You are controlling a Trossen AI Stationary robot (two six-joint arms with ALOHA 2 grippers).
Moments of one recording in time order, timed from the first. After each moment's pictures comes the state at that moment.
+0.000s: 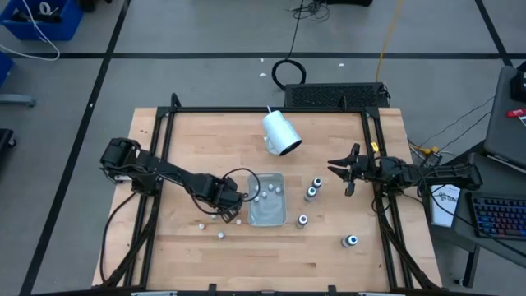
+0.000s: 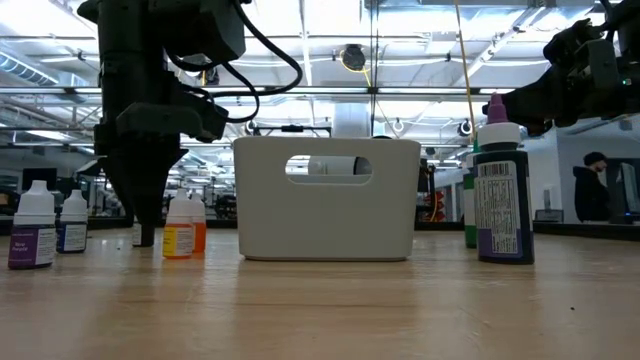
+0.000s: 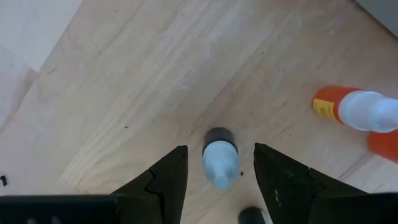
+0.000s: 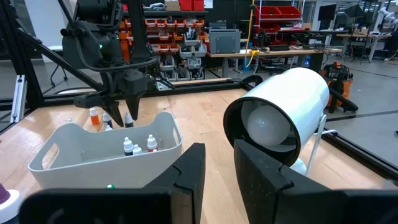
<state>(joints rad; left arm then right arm) -0.24 1.69 1.00 -0.81 -0.10 -0.94 0.02 0.13 0.02 0.08 0.26 0.04</state>
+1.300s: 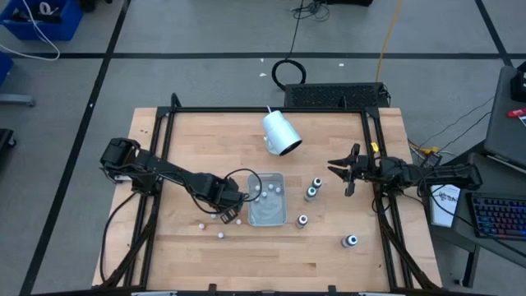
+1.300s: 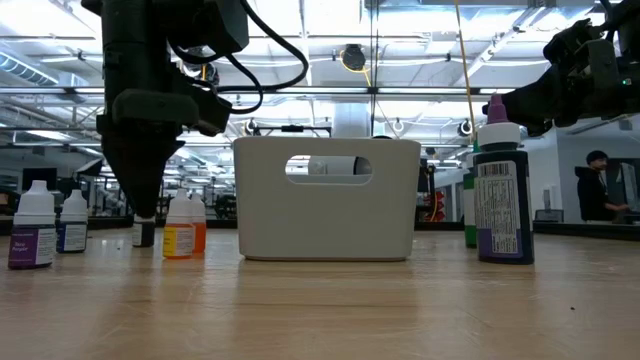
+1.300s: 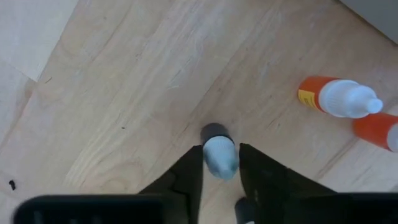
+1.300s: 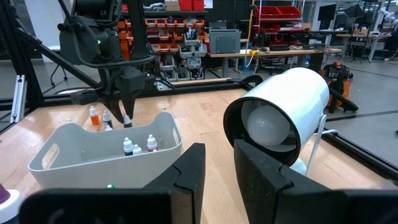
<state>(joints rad) -0.24 1.69 1.03 -0.84 -0.08 -0.88 0.02 0.13 0.02 0.08 0.26 0.04</state>
